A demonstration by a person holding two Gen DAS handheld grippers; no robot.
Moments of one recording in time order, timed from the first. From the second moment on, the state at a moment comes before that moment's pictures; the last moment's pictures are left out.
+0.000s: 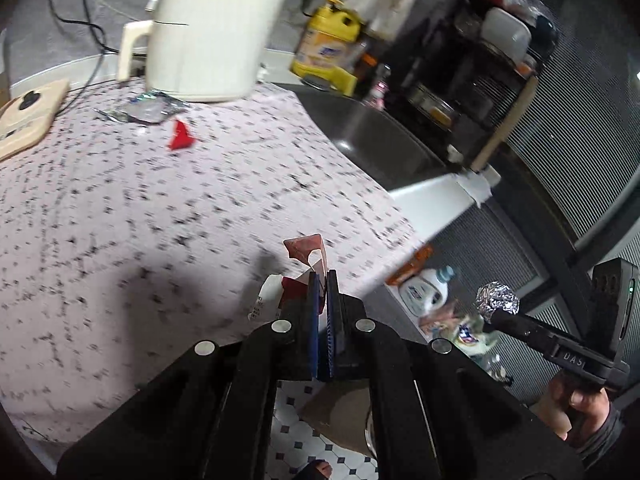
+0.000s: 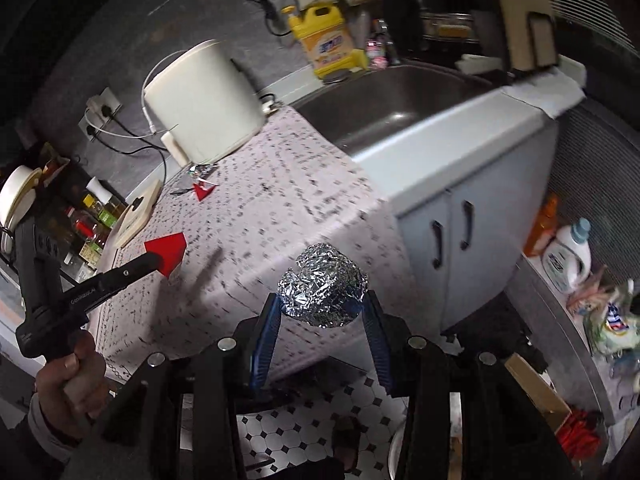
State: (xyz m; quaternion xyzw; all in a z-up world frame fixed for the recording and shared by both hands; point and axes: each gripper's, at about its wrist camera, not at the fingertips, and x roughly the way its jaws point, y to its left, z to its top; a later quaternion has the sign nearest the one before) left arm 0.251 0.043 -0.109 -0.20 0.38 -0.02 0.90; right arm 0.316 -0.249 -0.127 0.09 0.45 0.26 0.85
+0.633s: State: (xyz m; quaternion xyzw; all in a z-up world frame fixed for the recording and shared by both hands) left arm 0.229 -0.137 -0.173 -0.17 0.46 -0.12 0.86; right arm 0.230 -0.417 -0.238 0.12 0.54 0.16 0.82
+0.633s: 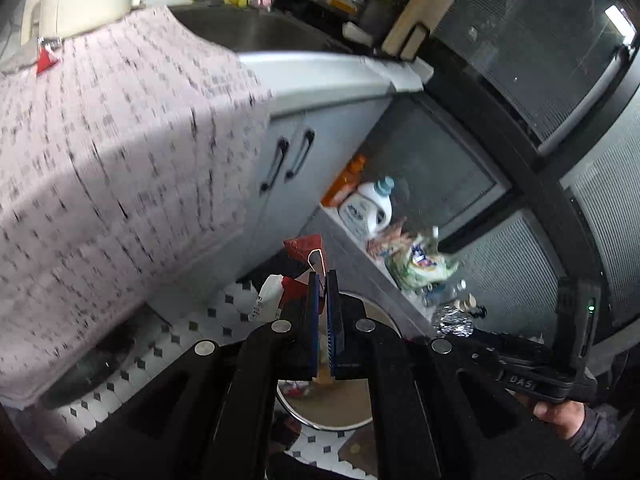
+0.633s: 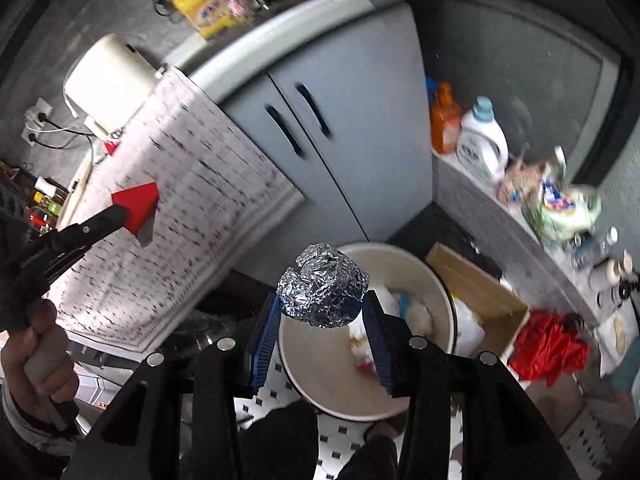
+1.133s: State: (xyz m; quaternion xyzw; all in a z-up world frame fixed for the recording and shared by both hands) left arm 0.202 -0.161 -0.215 -0.16 0.51 -0.11 0.84; right arm 0.214 -0.428 -0.277 0.13 0.58 0.18 0.78
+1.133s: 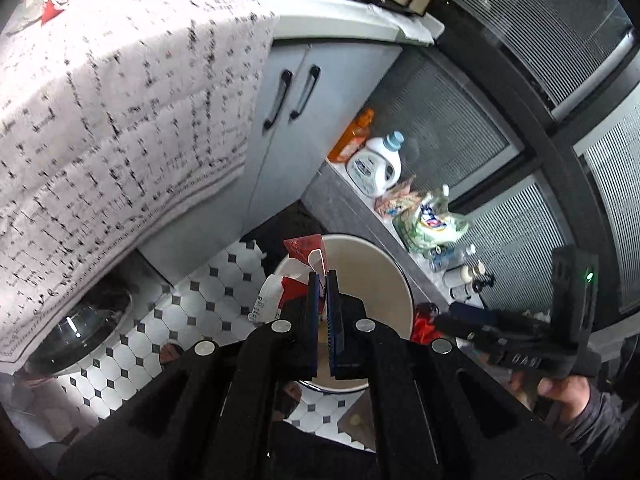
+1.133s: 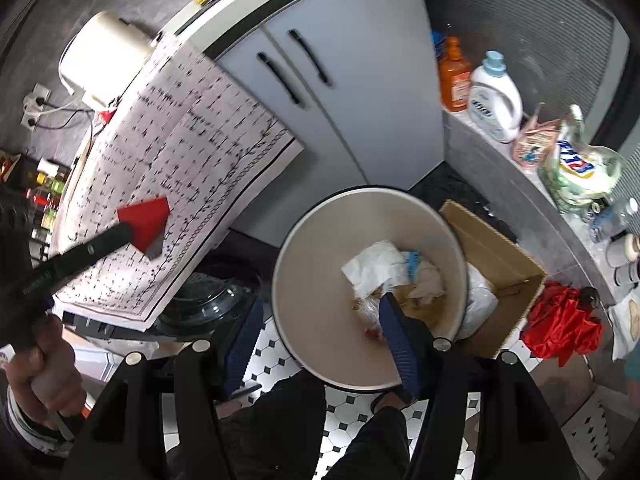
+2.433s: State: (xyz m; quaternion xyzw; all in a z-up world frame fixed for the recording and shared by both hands) left arm 0.247 -0.119 -0.172 -0.18 0.49 -0.06 0.85; right arm 0.218 -0.471 -0.220 0.16 0.53 0.14 0.82
